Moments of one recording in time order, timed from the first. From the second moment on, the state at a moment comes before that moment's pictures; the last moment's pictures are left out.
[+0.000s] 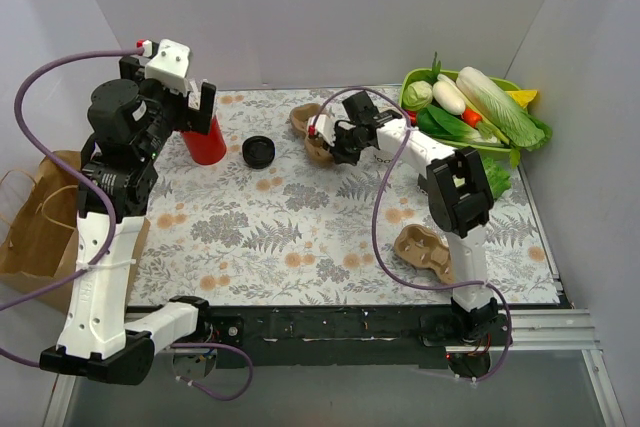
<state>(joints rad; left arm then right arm) -0.18 1.10 1.60 -0.59 0.00 0.28 0.53 2.10 1.67 -0.62 -0.45 -0.83</state>
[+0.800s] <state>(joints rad) -0.06 1.11 1.60 -1.19 -0.57 0.34 0.53 1.72 1.49 -0.67 -0.65 -0.52</state>
